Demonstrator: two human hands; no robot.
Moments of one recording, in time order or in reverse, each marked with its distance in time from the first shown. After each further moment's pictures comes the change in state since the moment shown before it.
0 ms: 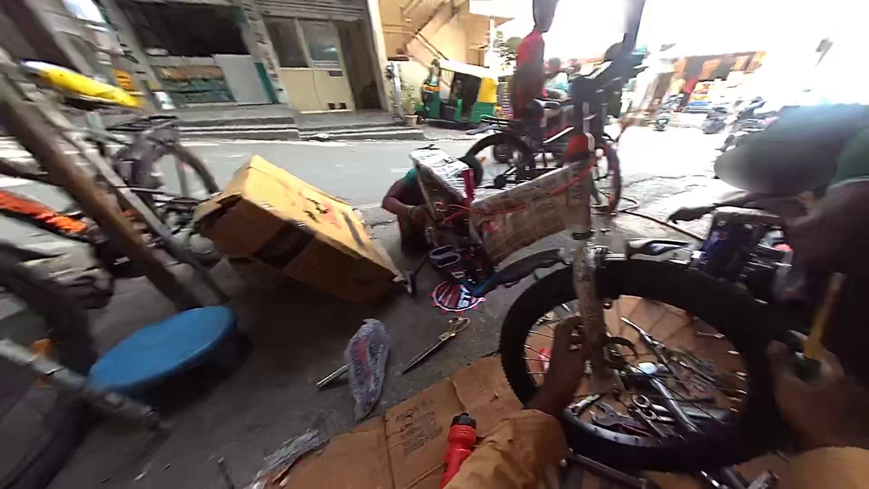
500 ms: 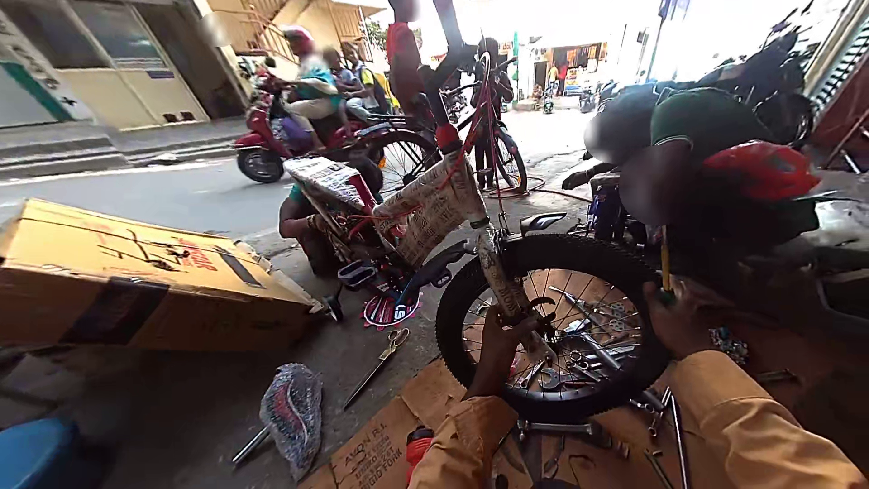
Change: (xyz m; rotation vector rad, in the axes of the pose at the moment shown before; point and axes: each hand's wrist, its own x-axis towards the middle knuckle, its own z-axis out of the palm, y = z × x) left_hand 0.004 -0.001 0.006 0.009 -0.042 -0.090; right_hand 0.004 0.034 0.005 -0.067 0.017 0.062
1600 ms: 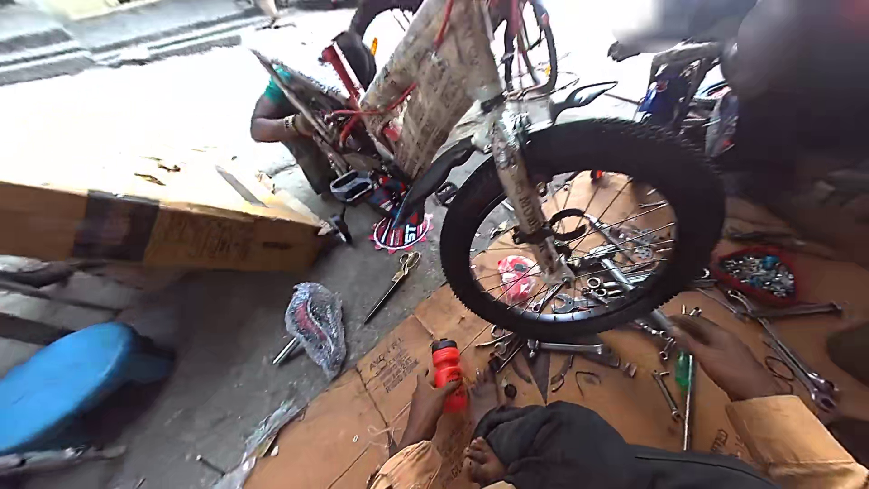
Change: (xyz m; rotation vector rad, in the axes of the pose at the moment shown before) left_hand -0.167 -0.156 -0.206 0.538 0.324 -0.700; right_hand -0.121 0.107 0.002 0.065 -0.540 0.249
